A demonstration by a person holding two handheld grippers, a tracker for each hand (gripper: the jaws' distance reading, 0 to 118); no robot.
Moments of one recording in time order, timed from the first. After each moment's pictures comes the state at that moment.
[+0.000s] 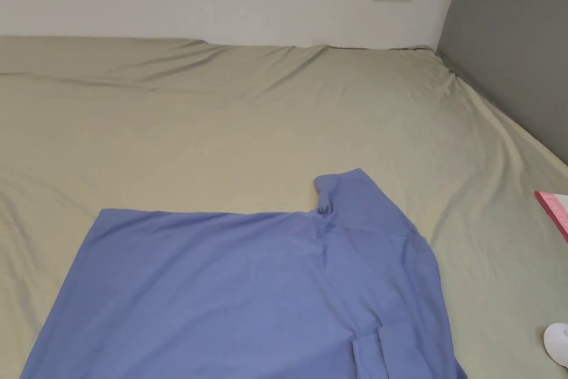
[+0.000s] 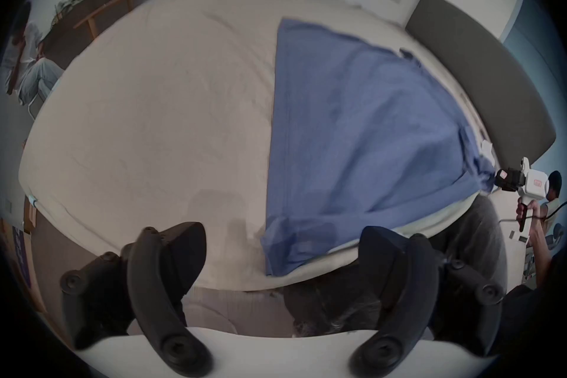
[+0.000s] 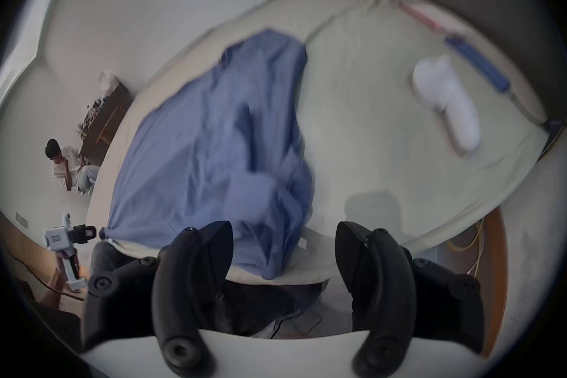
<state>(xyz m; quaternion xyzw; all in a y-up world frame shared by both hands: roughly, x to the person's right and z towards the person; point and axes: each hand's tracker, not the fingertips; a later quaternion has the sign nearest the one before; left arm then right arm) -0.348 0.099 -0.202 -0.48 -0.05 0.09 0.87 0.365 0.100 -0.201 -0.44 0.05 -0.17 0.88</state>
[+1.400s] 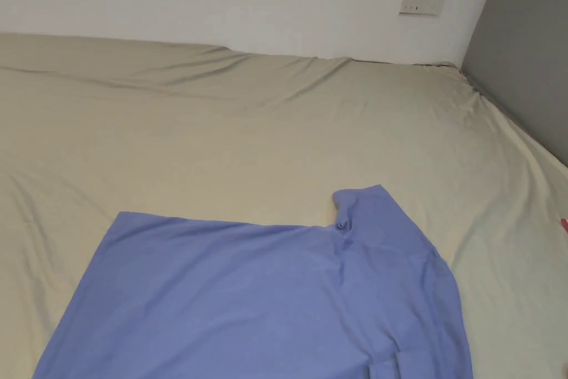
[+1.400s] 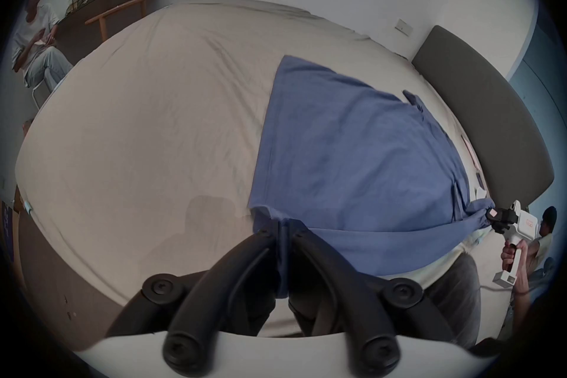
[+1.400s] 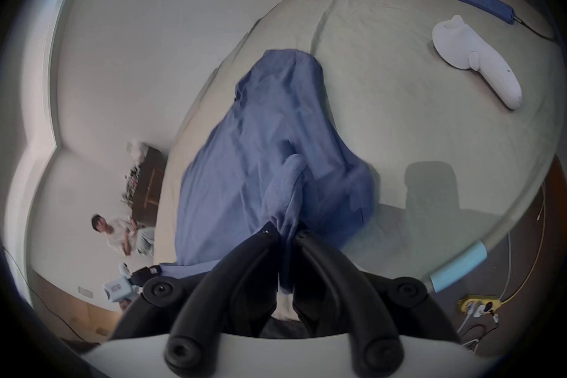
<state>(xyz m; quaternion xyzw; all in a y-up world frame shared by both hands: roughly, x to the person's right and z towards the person) -0.322 0.120 -0.263 -0.44 -0.03 0.13 0.89 0.361 0.085 -0.243 -0.40 0.07 -0.39 0.83</state>
